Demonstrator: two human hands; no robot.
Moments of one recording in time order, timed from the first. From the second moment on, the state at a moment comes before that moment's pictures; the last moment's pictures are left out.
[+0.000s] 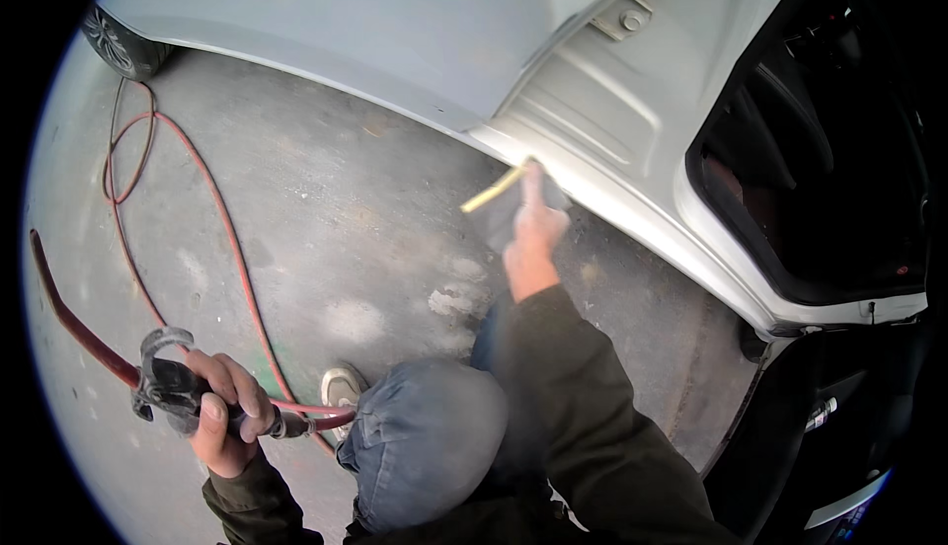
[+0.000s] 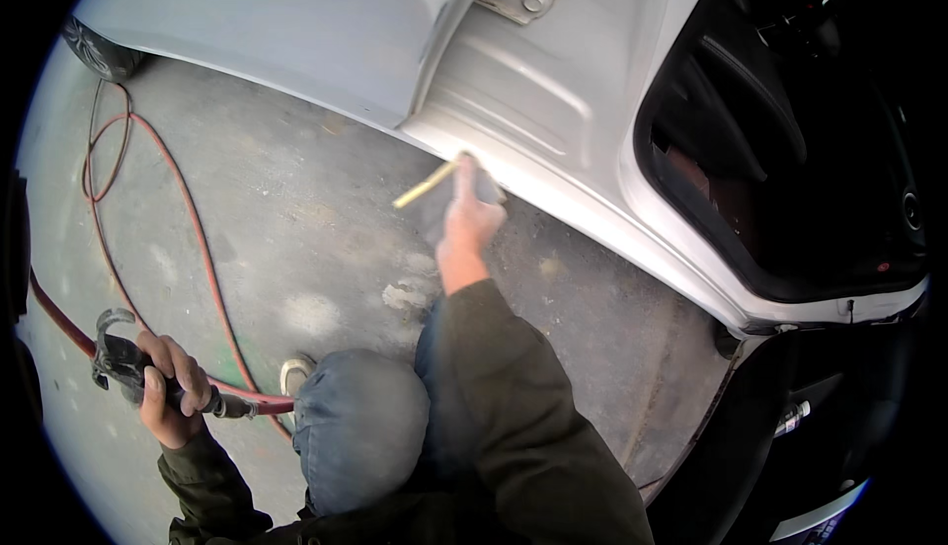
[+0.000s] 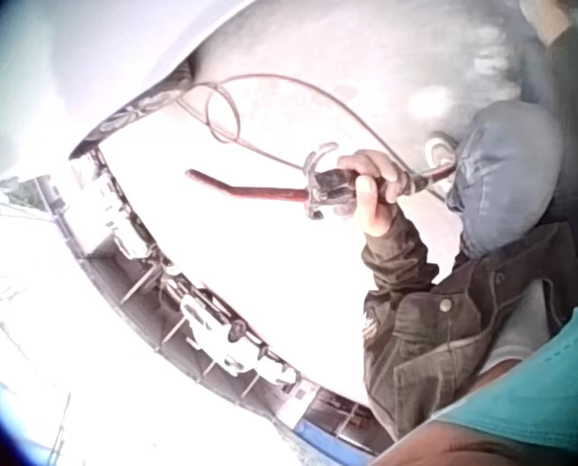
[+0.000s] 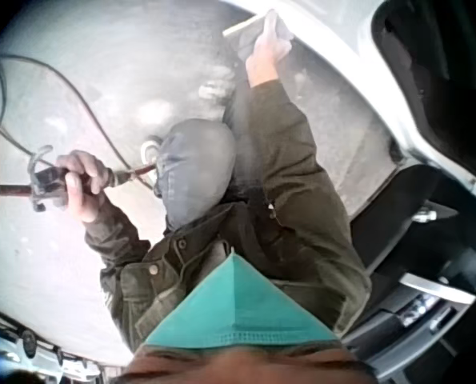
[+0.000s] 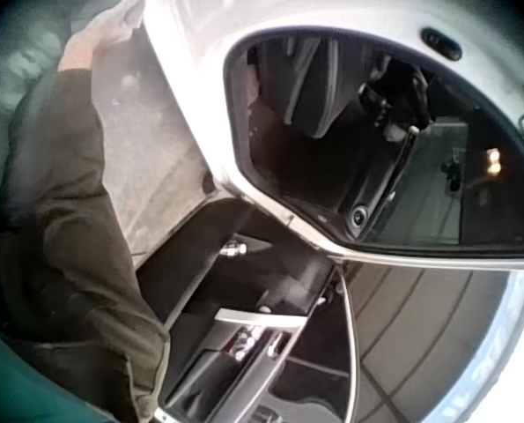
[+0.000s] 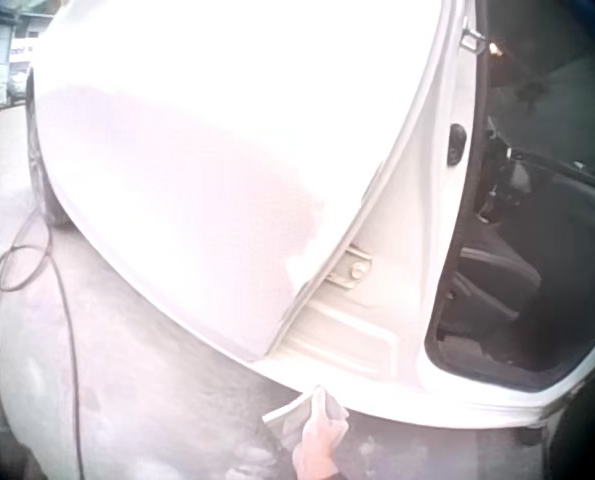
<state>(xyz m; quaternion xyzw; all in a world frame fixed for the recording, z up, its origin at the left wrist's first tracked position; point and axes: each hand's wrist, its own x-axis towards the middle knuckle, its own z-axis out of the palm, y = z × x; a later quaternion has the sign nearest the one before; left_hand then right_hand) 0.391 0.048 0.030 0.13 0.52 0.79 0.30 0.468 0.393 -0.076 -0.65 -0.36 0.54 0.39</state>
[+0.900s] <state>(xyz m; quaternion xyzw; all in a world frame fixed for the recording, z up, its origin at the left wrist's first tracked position) 0.389 0.042 0.027 0.12 0.50 0.80 0.31 0.451 0.391 -0.090 -0.57 -0.41 0.60 0.38</state>
